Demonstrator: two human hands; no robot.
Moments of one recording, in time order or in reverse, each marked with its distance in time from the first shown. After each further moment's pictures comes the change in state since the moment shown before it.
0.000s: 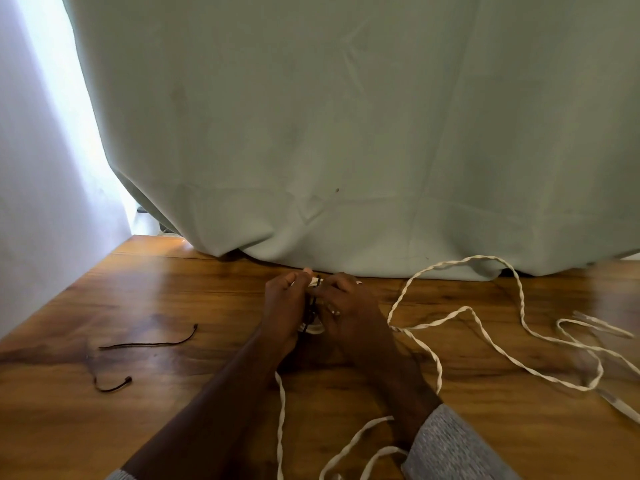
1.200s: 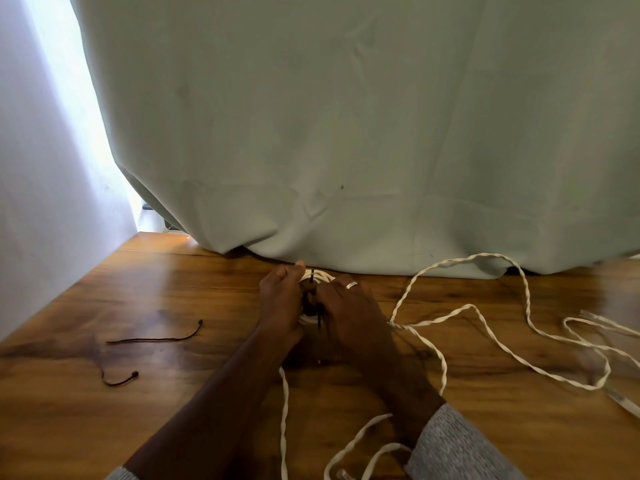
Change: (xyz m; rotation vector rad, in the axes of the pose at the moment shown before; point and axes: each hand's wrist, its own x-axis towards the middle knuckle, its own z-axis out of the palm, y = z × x) left_hand 0.000 0.006 -0.002 -0.173 0.152 -0.056; right_hand -0.002 -0.016 -0.001 -0.206 -0.046 -0.034
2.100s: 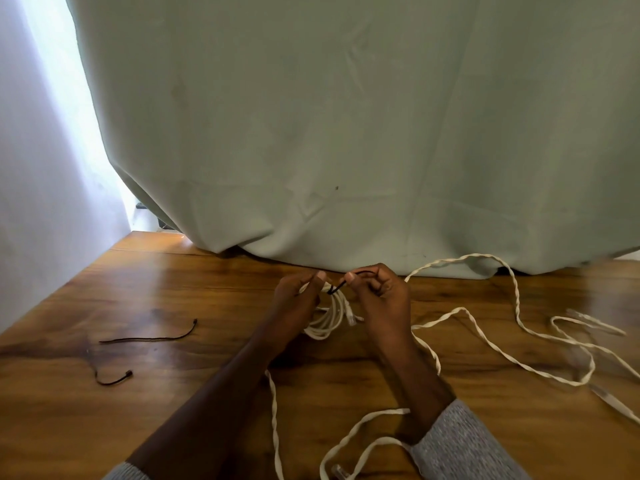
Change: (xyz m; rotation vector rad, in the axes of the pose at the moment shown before) left_hand -0.006 -0.007 -0.007 0.504 -0.400 0.329; right_hand -0.004 0.024 -0.018 0.924 0.344 0.682
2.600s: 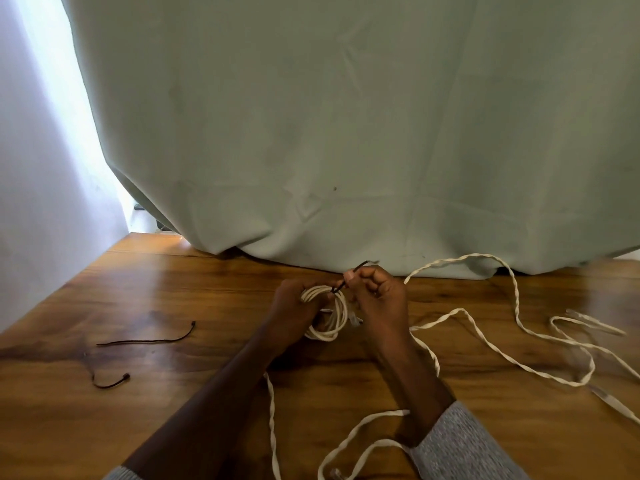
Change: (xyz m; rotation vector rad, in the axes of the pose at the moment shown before) left_hand 0.003 -0.008 -0.002 0.095 -0.083 0.101; right_hand -0.001 -0.001 0.001 0.066 -0.037 0.084
